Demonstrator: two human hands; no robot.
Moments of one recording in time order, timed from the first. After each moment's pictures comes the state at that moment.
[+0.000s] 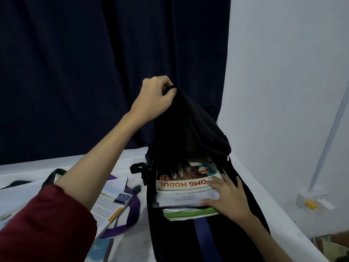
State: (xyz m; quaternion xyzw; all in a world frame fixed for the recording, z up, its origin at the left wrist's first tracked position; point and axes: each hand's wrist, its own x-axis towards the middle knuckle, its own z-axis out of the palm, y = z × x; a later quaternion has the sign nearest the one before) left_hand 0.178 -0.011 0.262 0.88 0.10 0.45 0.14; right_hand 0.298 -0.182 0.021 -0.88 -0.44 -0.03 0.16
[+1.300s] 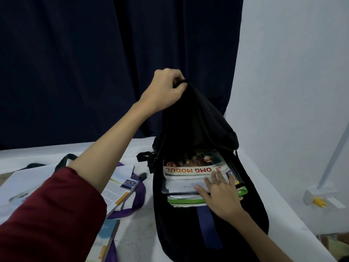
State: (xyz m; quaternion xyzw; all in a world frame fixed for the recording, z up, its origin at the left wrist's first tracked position) left_hand 0.180 -0.012 0.254 0.90 0.10 0.42 0.11; right_hand 0.271 -0.168 0.009 -0.88 -0.47 -0.05 0.07
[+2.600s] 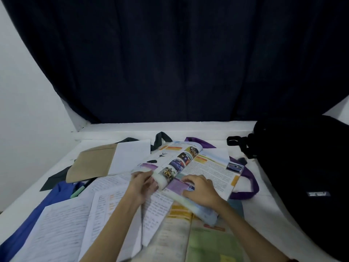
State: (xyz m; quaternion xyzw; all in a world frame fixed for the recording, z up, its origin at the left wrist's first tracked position) left_hand -0.186 0.196 0.003 0.30 0.46 0.38 0.74; right_hand -0.020 0.079 -0.007 -0.75 -0.56 0.22 0.26
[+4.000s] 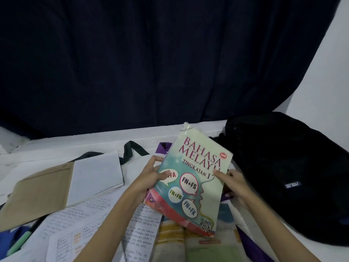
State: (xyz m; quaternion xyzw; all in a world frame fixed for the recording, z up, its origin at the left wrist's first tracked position) left_hand -0.111 0.217 0.034 0.64 0.27 0.17 0.70; right_hand 0.063 0.036 0.000 -0.77 -0.14 0.25 0.58
